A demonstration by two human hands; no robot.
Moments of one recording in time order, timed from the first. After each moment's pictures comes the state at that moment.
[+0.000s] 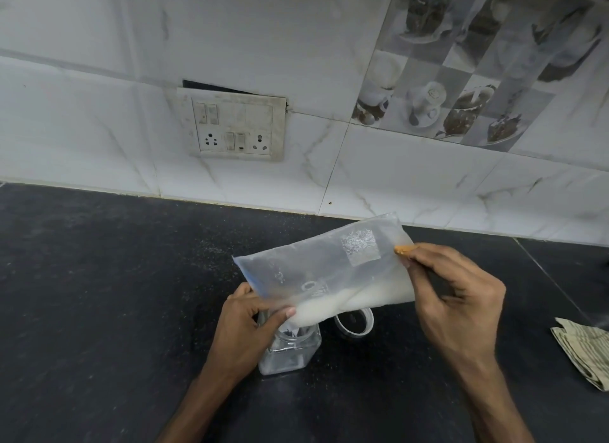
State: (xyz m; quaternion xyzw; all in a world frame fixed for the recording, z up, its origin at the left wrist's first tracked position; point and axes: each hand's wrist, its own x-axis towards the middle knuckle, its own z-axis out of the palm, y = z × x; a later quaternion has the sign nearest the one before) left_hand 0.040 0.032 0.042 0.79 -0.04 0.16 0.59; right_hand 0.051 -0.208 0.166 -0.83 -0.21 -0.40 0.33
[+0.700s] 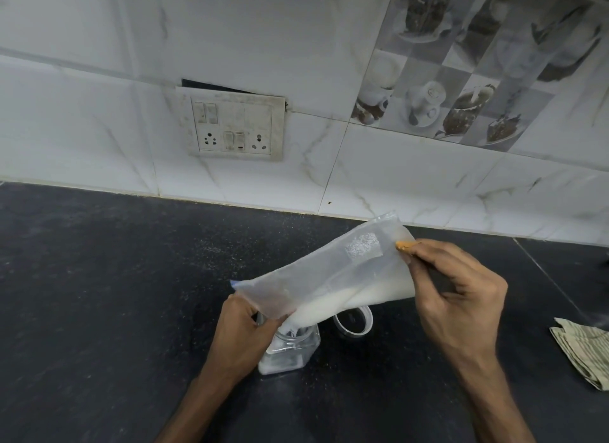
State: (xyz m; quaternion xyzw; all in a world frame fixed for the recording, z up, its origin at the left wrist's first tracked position) left_hand 0.041 0.031 0.032 0.76 -0.01 0.14 0.63; right_hand 0.052 -0.209 0.170 -0.83 -0.21 -0.41 0.32
